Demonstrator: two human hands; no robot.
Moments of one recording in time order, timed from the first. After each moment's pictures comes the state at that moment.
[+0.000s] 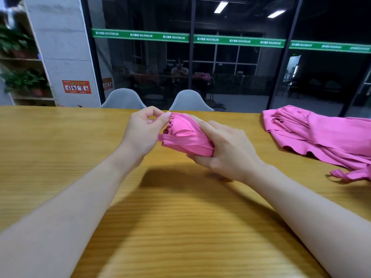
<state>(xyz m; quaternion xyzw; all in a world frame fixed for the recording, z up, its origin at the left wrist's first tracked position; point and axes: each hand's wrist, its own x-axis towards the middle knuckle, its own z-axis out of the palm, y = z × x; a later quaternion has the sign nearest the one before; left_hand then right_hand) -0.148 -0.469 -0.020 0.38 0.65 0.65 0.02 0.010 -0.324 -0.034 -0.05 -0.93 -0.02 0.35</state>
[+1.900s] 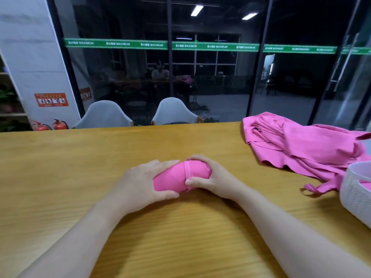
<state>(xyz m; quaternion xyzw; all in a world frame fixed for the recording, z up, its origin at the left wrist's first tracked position) -0.170 -0.459 -0.049 0.59 0.78 0.21 -0.02 0.005 -0.265 -0.061 -0.13 -0.88 0.41 0.21</state>
